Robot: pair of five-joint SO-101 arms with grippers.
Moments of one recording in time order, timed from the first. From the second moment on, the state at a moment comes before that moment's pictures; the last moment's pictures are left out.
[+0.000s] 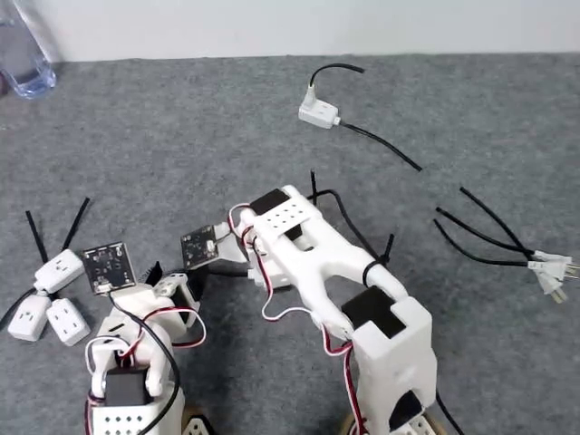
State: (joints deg) left arm -6.7 -103.8 97.1 55.9 20.4; right arm -35.3 24.6 5.1 70.0 67.4
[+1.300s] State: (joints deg) left arm -6.8 -103.8 97.1 55.9 20.4; right arm -15.6 24.9 -9.0 37.2 57.5
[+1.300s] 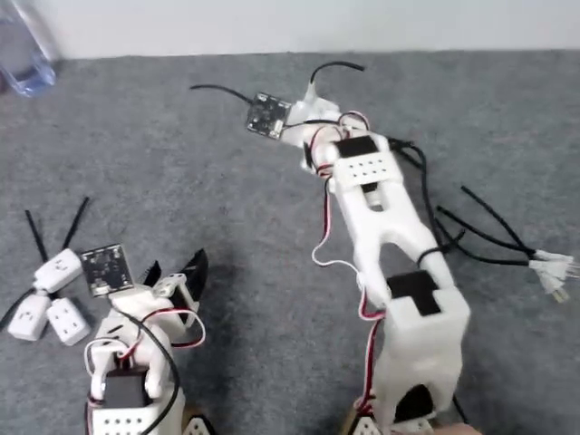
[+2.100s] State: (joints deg) left arm -6.8 -103.8 97.1 55.9 20.4; right arm -13.0 27.2 -9.1 35.5 60.2
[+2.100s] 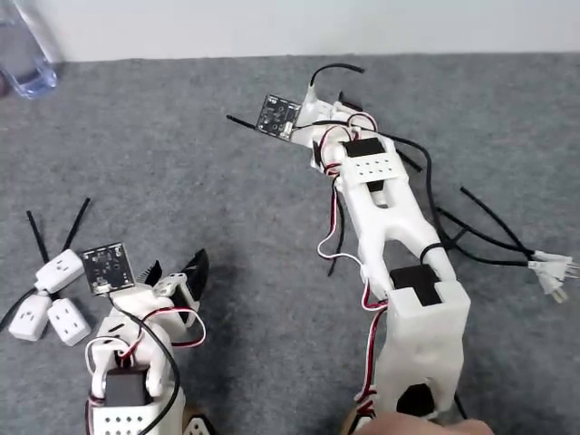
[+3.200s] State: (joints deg) left arm -6.8 -103.8 97.1 55.9 20.4; right arm -28.3 7.3 -7.7 98.8 31.1
